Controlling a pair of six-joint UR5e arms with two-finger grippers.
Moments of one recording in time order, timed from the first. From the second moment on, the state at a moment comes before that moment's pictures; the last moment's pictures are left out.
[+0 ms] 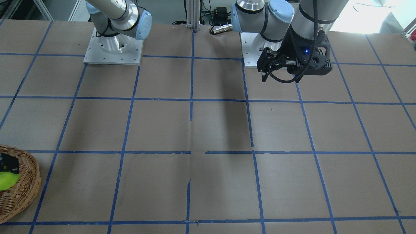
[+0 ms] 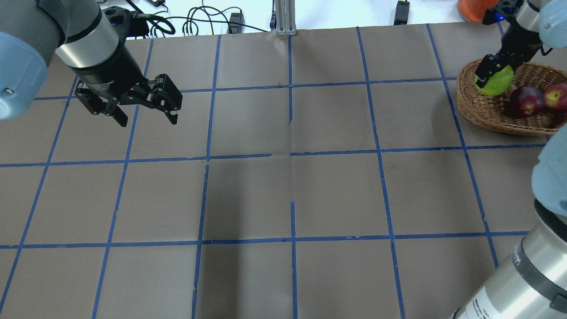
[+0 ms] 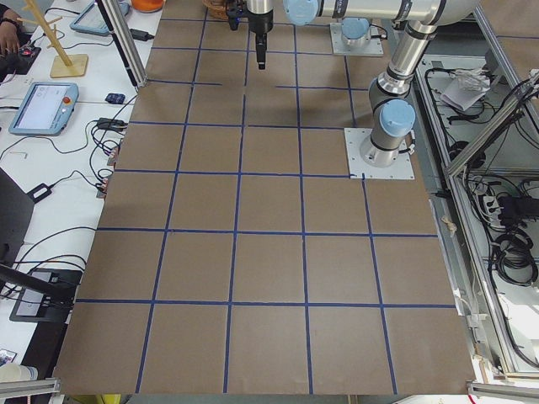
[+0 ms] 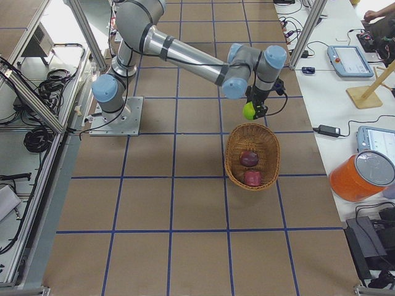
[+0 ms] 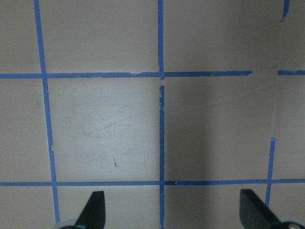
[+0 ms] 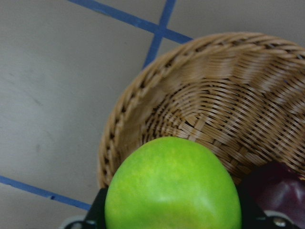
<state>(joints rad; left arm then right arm) -1.57 -1.54 -1.59 -1.61 1.57 0.00 1.15 -1.00 1.32 -1.86 -1.62 -0.79</state>
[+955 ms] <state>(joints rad) -1.56 -1.54 -1.59 -1.61 1.56 0.00 1.28 -1.05 1.19 -1.63 -1.61 -0.56</state>
